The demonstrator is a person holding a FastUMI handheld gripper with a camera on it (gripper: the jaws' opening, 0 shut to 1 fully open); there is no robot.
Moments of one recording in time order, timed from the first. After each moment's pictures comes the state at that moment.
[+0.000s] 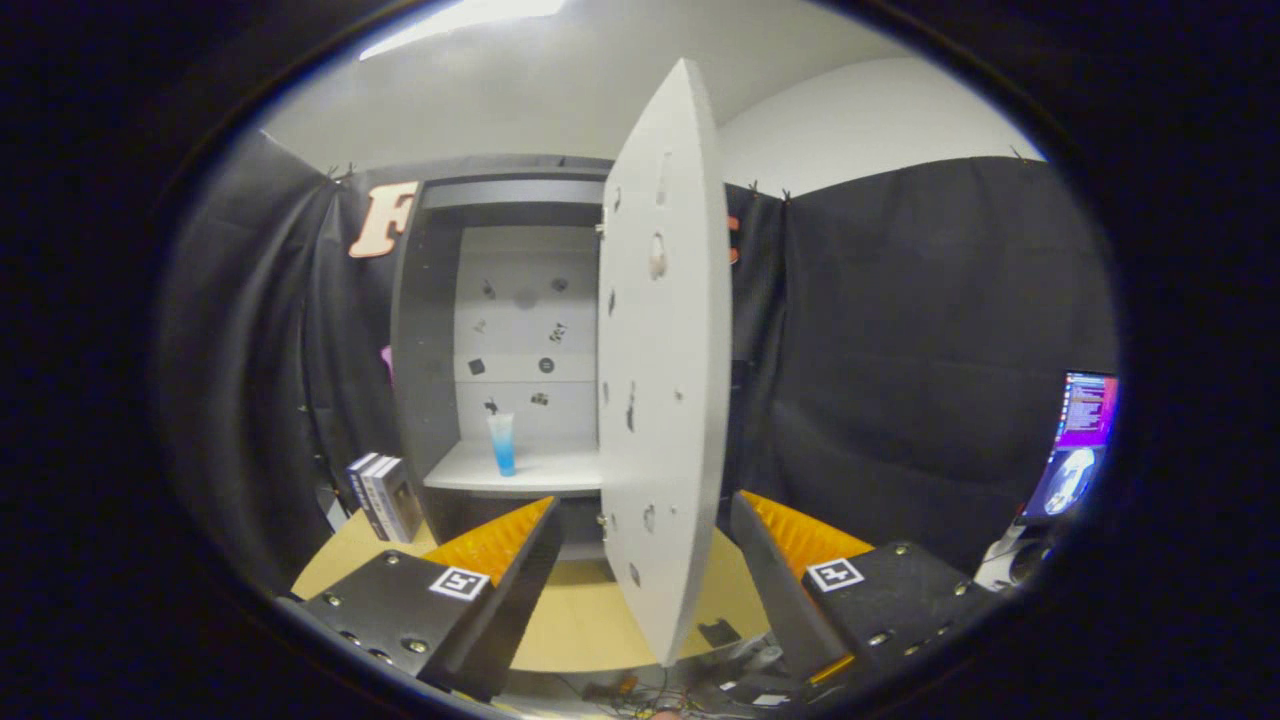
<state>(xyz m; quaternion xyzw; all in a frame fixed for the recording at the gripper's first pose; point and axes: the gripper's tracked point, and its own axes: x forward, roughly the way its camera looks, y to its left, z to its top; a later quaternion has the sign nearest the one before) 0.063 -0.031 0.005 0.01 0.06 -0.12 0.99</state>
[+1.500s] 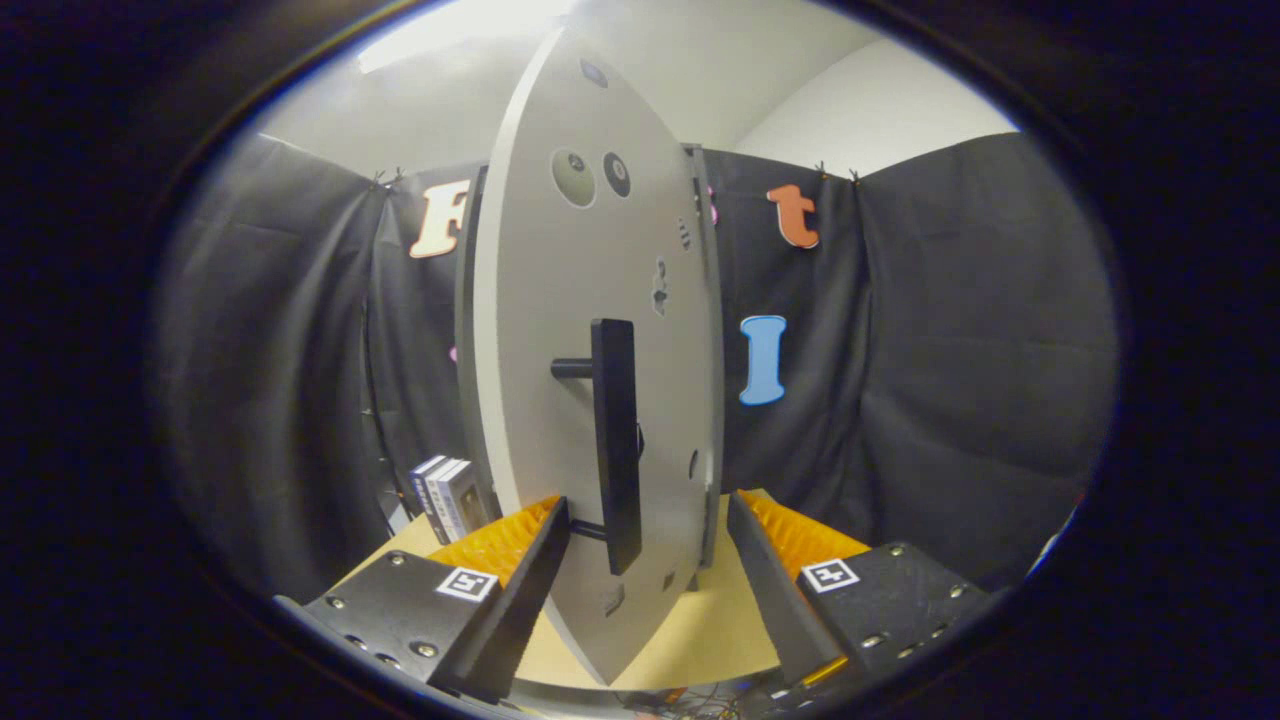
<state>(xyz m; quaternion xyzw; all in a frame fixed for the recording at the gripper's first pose) 0.160 0.082 -0.020 0.05 0.06 0.03 1.00</state>
